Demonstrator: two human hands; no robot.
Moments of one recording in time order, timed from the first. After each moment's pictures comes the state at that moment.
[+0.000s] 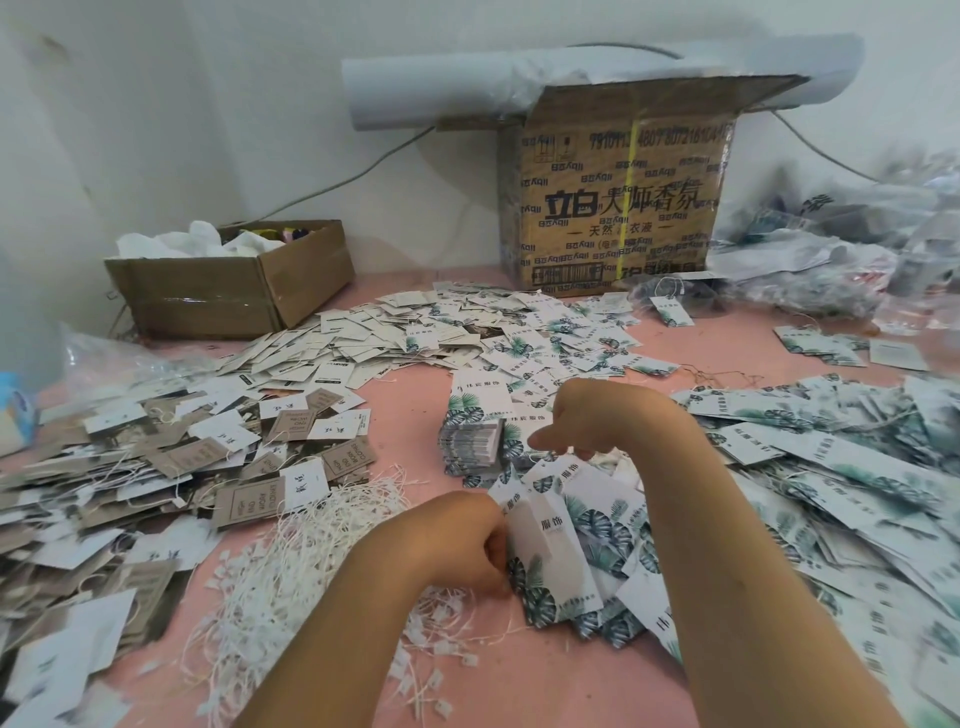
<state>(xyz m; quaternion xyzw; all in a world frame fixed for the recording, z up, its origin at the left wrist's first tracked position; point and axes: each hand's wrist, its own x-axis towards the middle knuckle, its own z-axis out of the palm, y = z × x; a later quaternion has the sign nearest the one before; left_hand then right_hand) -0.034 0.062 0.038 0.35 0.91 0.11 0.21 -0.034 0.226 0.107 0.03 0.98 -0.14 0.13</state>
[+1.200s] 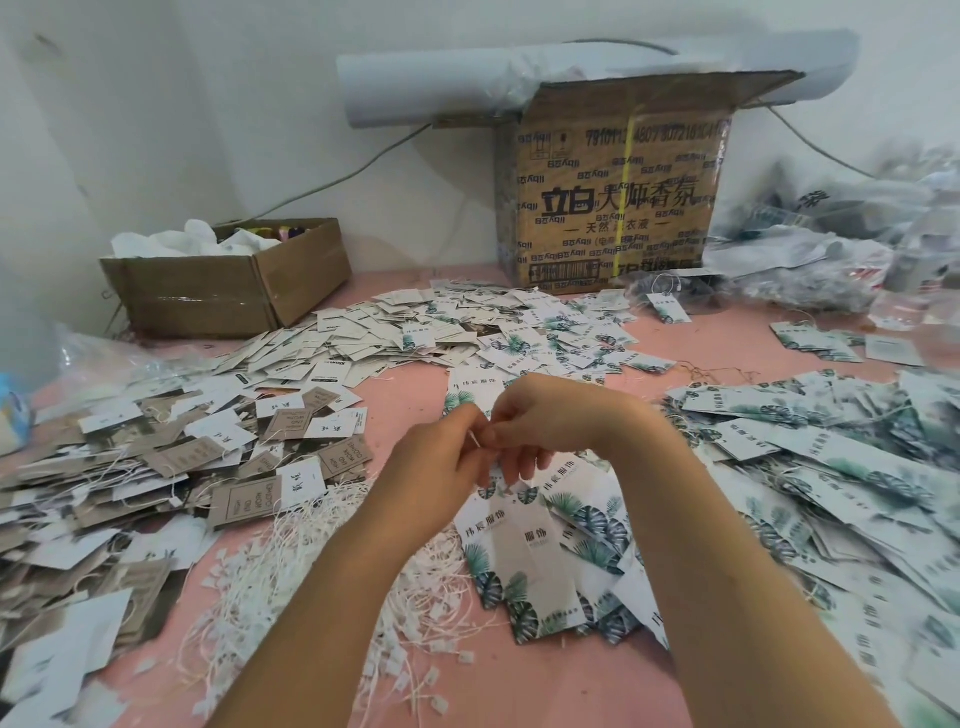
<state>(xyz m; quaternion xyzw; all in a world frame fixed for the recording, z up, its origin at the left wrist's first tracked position) -0.040 0.057 0.053 0.29 0.89 0.34 -0.06 -0.033 0.210 0.100 -0.11 0.92 -0.35 0.14</state>
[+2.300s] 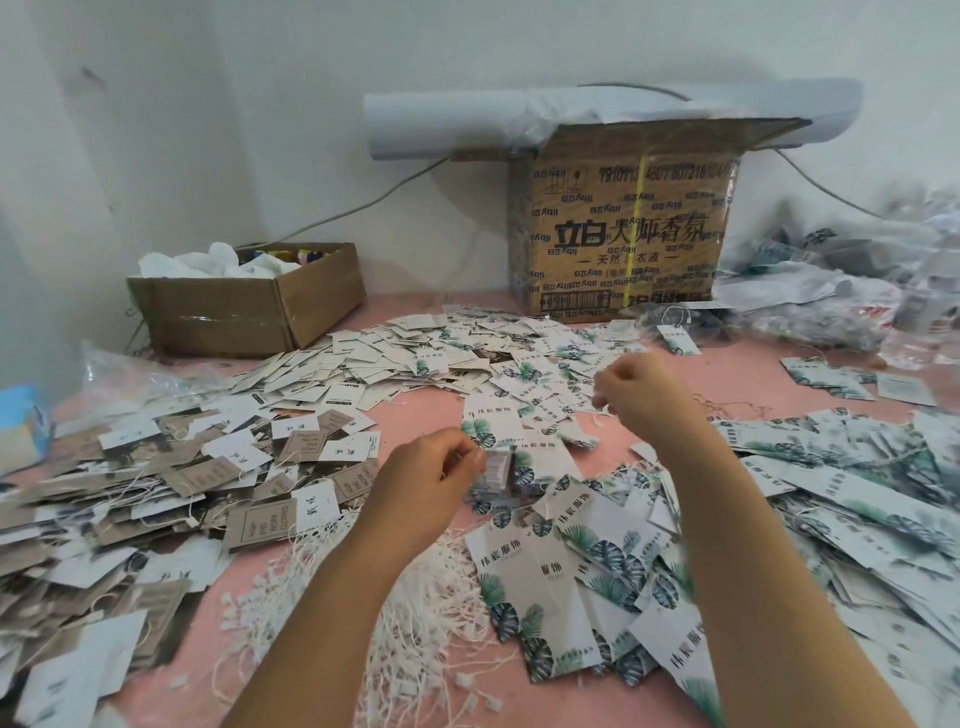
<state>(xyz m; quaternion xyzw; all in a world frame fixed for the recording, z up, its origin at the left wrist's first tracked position) -0.045 0.041 0.062 0.24 0.88 0.40 -0.07 -0.044 0.255 0.100 0.12 0.88 -0.41 -0.18</state>
